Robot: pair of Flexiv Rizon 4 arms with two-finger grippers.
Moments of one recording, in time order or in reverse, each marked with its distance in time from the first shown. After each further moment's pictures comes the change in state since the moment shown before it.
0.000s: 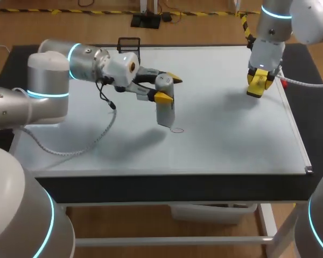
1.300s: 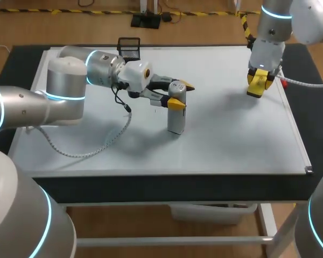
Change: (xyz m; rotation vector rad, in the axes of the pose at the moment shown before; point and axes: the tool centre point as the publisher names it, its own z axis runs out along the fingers) left arm -0.016 0.035 0.025 0.008 0.021 -0.063; right arm 0.000 0.000 0.000 0.000 0.000 0.000
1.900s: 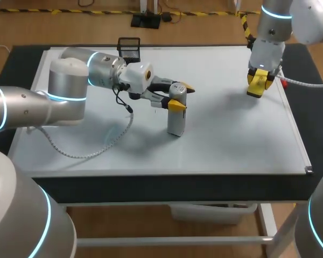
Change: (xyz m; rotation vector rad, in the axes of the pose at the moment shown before) left arm -0.002 0.009 0.000 -0.006 0.001 -0.021; right arm 0.000 0.000 0.000 0.000 0.000 0.000
